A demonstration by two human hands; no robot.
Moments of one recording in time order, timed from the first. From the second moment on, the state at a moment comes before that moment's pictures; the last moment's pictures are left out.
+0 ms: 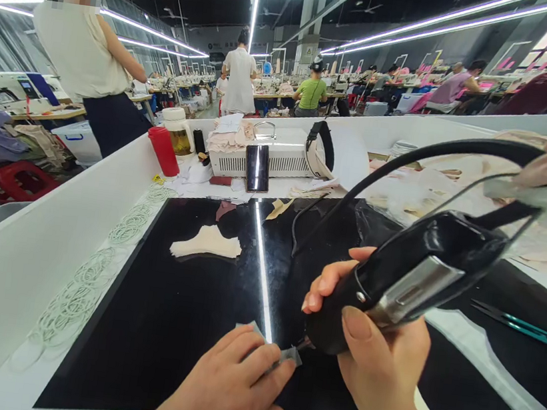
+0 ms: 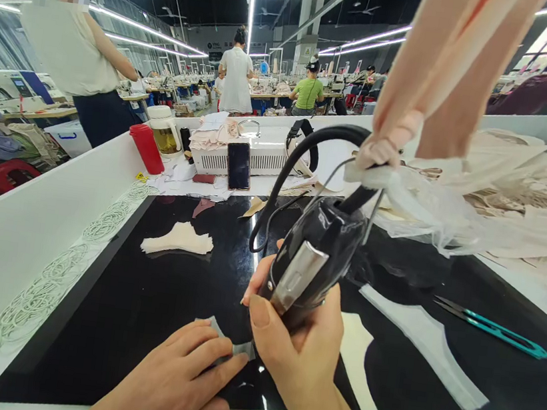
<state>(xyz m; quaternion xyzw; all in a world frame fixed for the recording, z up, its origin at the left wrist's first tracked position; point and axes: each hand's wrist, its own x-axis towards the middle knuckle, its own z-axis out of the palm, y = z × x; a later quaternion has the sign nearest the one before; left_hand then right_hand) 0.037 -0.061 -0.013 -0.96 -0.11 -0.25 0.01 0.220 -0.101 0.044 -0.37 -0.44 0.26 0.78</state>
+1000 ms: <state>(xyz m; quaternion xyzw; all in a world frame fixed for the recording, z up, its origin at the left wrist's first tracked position) 0.033 -0.057 -0.008 -0.97 -0.10 -0.24 0.01 0.215 -0.110 0.048 -0.38 -0.43 0.26 0.77</state>
